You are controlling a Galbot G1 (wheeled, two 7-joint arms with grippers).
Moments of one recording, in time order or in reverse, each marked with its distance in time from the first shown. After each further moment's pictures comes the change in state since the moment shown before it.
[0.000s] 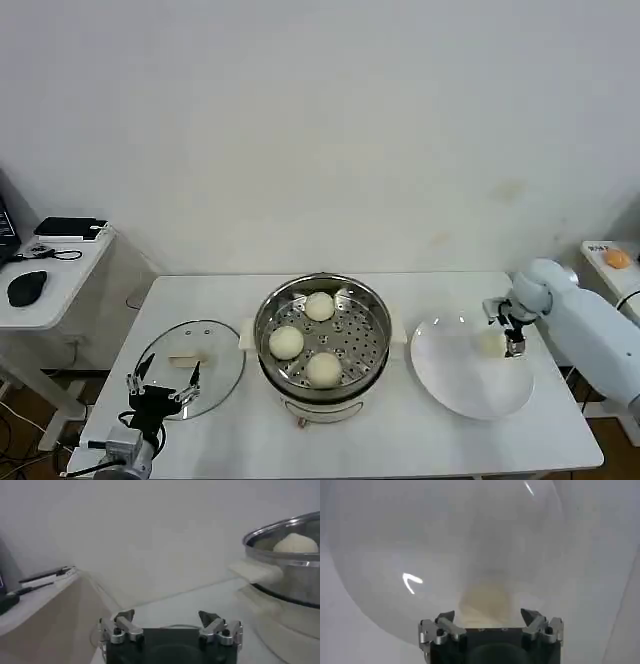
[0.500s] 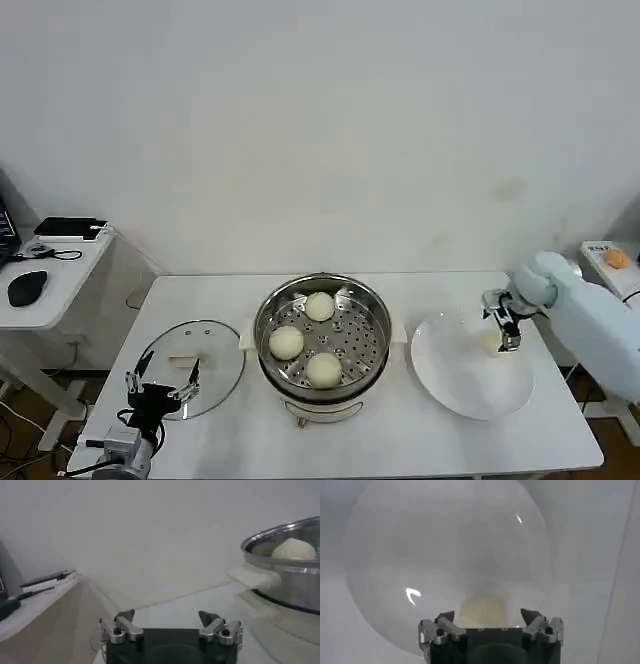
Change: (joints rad) left arm -0.002 0.005 -0.004 -0.006 -0.003 0.001 0.001; right arm 0.027 -0.025 -0.014 0.044 0.056 -0.024 -0.019
